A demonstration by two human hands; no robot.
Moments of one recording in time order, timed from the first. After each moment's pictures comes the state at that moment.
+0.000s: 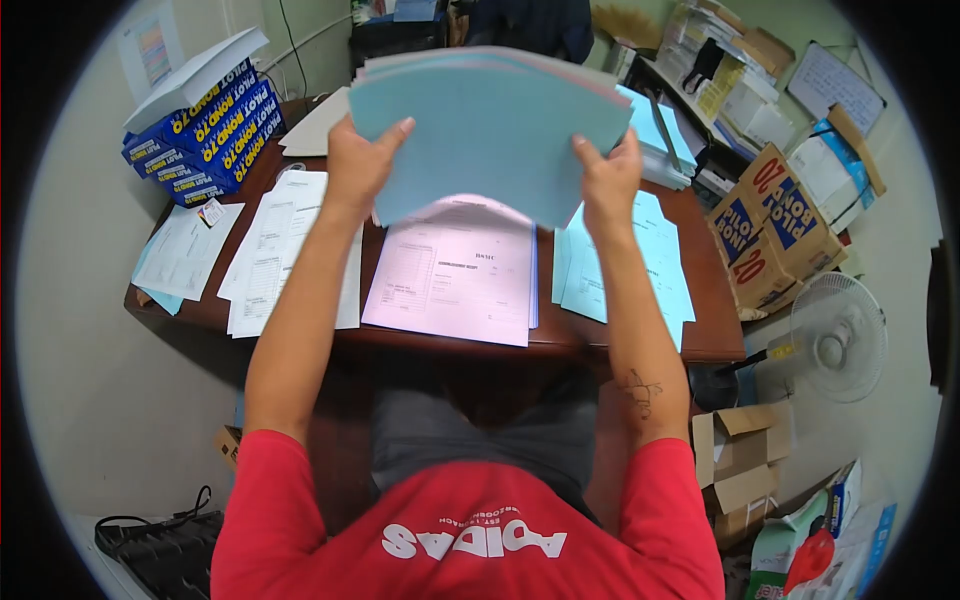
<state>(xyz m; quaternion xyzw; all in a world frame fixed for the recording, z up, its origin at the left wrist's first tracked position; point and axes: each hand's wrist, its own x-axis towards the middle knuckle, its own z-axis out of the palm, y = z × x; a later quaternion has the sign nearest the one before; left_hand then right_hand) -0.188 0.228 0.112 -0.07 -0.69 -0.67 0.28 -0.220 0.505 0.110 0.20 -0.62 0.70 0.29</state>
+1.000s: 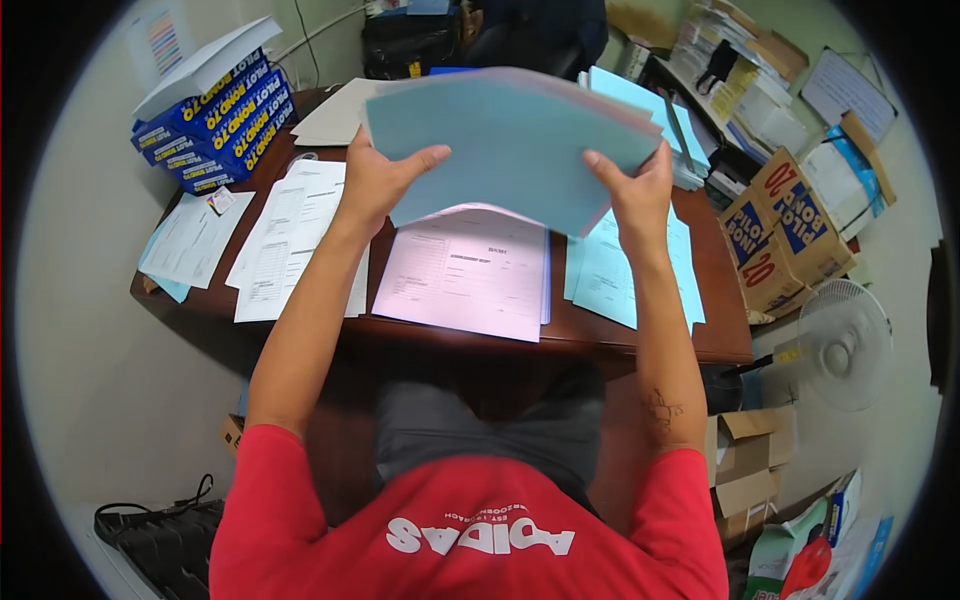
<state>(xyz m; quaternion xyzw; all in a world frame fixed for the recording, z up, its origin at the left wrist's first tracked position) -0.165 0.229 0.098 -0.12 -0.70 -0.67 0.24 -0.181 0.517 0.120 0.20 -0.66 0.66 0.30</state>
